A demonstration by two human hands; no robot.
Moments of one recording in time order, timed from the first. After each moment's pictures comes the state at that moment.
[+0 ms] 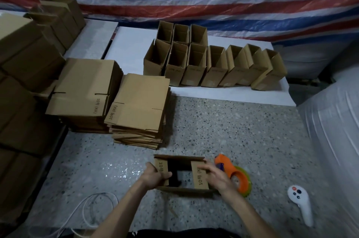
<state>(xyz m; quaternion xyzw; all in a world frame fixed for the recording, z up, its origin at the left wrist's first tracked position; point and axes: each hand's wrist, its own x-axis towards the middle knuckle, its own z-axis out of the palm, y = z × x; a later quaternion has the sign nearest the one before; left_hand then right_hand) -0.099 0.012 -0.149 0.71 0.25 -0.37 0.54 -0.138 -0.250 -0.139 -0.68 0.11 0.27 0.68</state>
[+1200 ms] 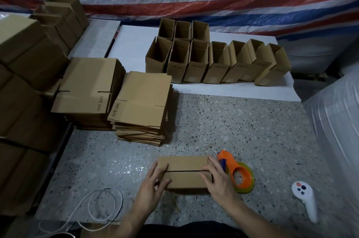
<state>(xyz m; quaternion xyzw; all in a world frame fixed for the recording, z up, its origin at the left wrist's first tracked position) -0.170 0.019 -0.177 0.84 0.03 -0.11 0.54 -0.156 -0.242 -0.173 -0.93 -0.02 0.11 0.36</state>
